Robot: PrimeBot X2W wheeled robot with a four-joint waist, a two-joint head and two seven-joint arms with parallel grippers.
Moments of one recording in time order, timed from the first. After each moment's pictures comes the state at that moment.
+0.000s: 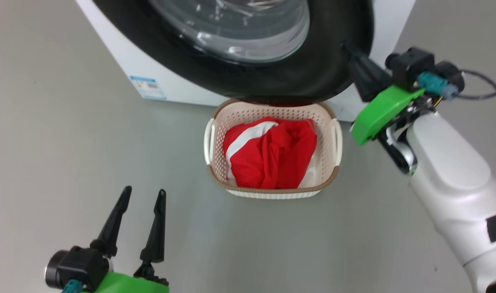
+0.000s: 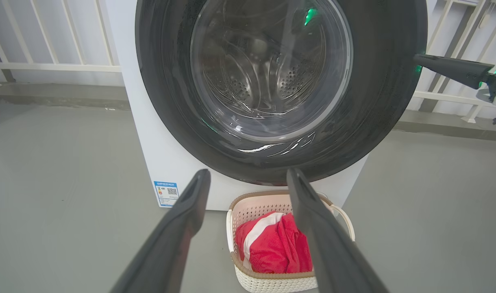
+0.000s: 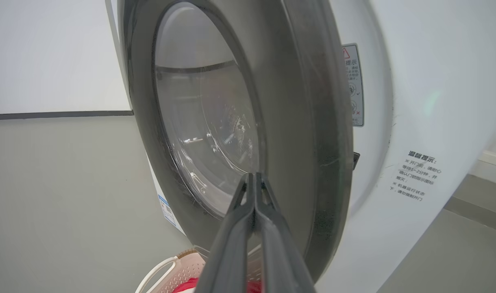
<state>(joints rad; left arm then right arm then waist) -0.09 0.05 -0.06 0.09 -0.21 -0.12 -0.25 -0.87 -0.17 0.42 0.73 0.39 0.12 -0.21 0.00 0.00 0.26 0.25</state>
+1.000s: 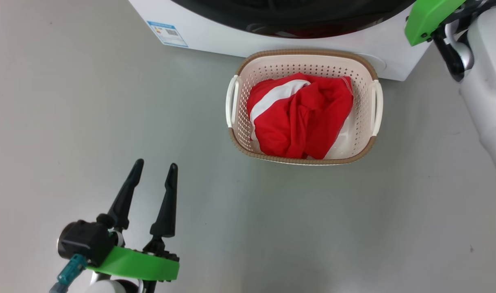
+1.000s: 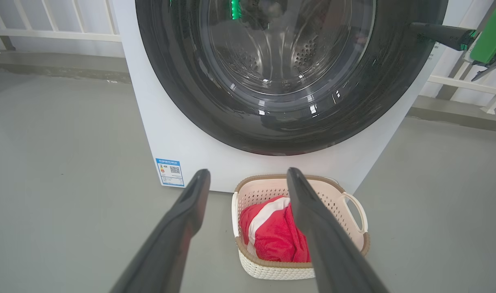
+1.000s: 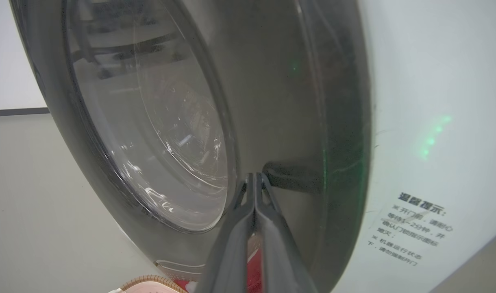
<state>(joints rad) -0.20 0.04 -0.11 0.11 -0.28 -0.12 -0.25 -1.29 -0.21 0.41 1.09 0.36 0.13 -0.25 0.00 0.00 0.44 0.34</state>
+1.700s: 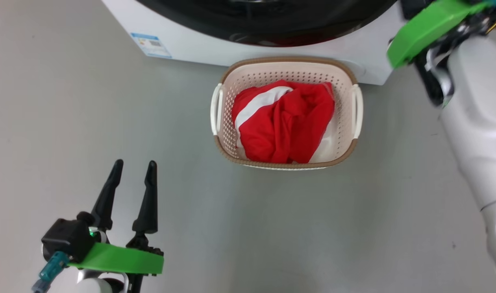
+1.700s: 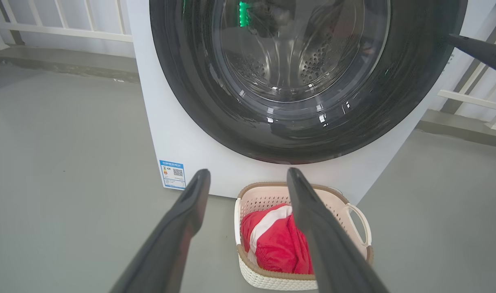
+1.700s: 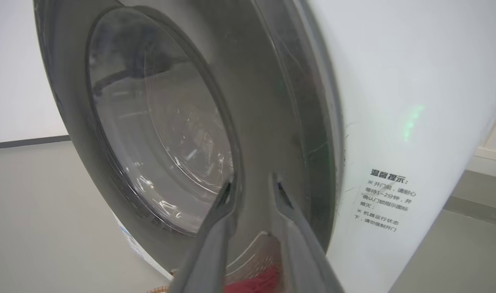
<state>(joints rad) -0.21 0.03 -0.05 0.15 -0.31 -0.12 -0.25 -1.15 -0.17 0.30 0.92 0.35 0.13 -0.26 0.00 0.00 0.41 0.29</state>
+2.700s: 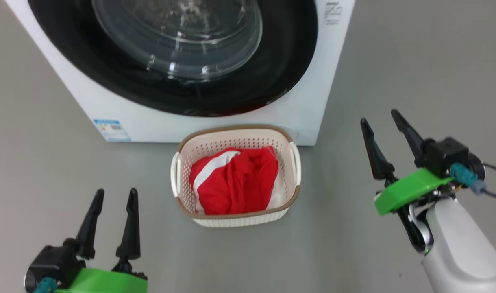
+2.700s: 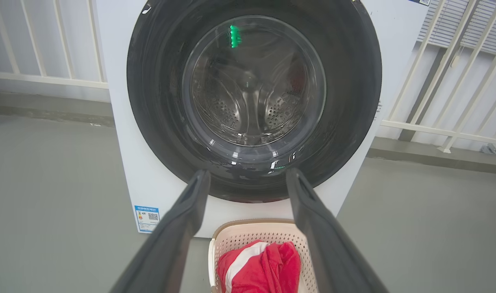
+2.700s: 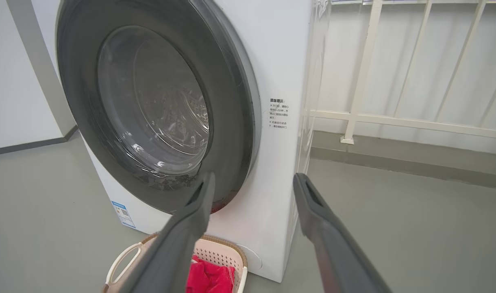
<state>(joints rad) -0.12 0.04 0.03 0.16 -0.27 -0.12 -0.25 -0.45 -0.11 0.11 0.50 0.27 0.13 -0.26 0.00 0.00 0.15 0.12</state>
